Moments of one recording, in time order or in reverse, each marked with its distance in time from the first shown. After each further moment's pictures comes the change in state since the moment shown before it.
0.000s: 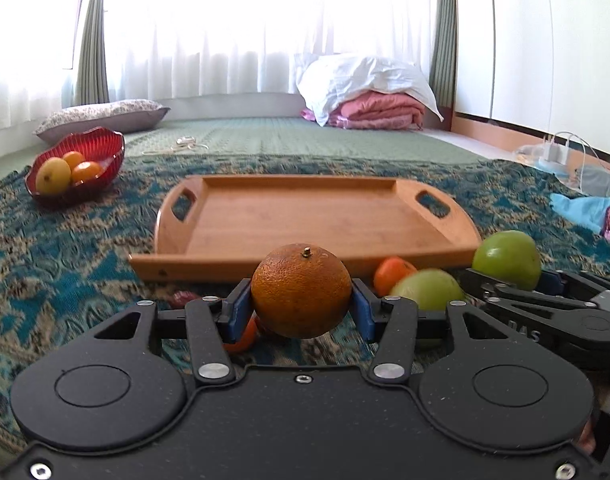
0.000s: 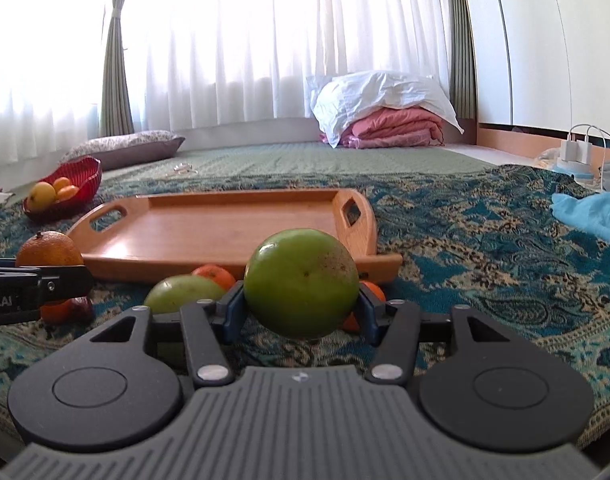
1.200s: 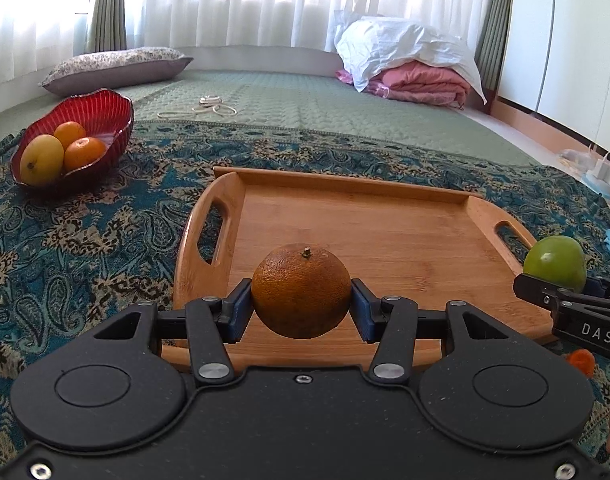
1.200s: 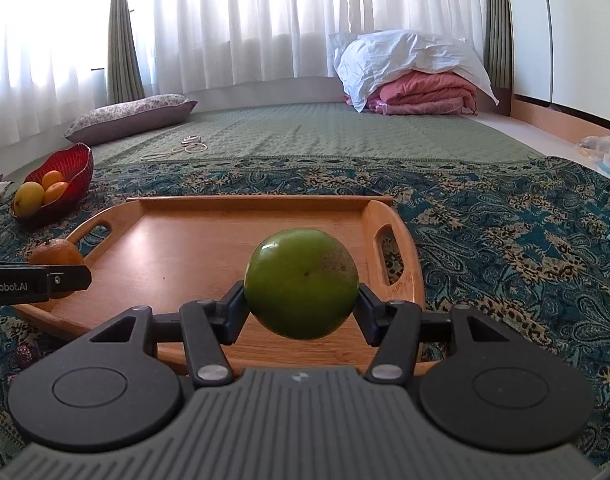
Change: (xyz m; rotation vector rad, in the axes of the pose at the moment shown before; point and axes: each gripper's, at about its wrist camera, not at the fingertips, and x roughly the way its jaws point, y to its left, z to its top) left arm 0.119 0.065 0.071 -0.107 0.175 0.034; right arm 0.099 0.003 0.068 -0.018 0.184 0.063
